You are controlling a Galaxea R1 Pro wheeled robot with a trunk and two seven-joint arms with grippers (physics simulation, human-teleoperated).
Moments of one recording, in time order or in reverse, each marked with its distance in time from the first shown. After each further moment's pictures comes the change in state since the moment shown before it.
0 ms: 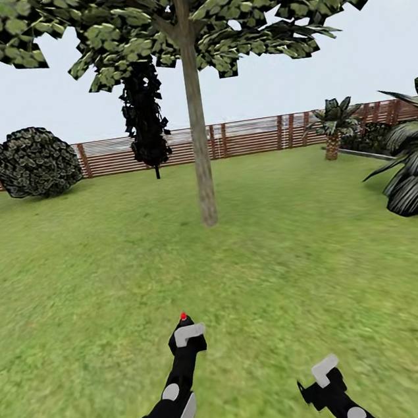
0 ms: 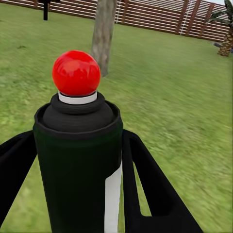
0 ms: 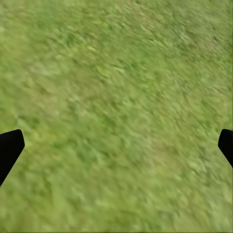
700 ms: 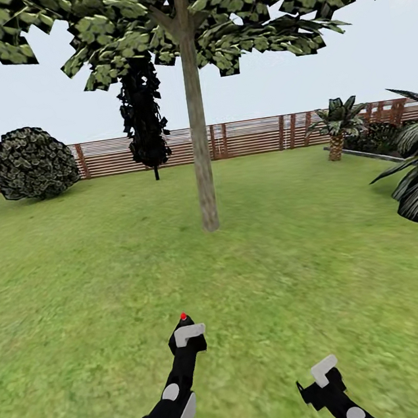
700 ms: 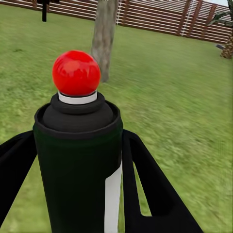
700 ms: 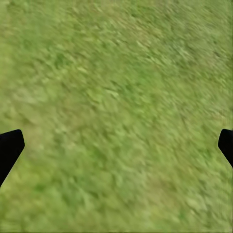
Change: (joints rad) left arm 0.001 0.000 0.000 -0.002 0.000 -0.001 0.000; right arm 0.000 0.003 0.002 -0.001 0.000 -0.001 0.001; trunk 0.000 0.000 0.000
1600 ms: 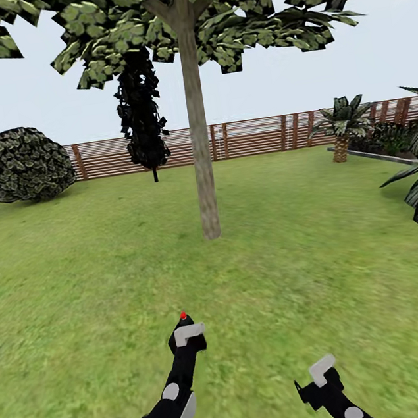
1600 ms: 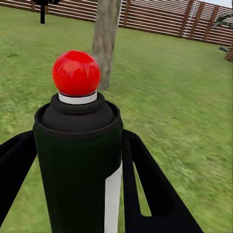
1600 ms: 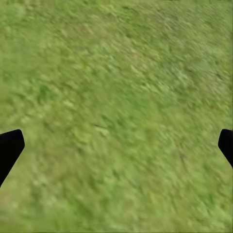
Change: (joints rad) left arm 0.000 0.000 0.000 -0.004 0.000 0.000 0.000; right arm 0.000 0.008 0.001 -0.002 -0.002 -0.003 0.000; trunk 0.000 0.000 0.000
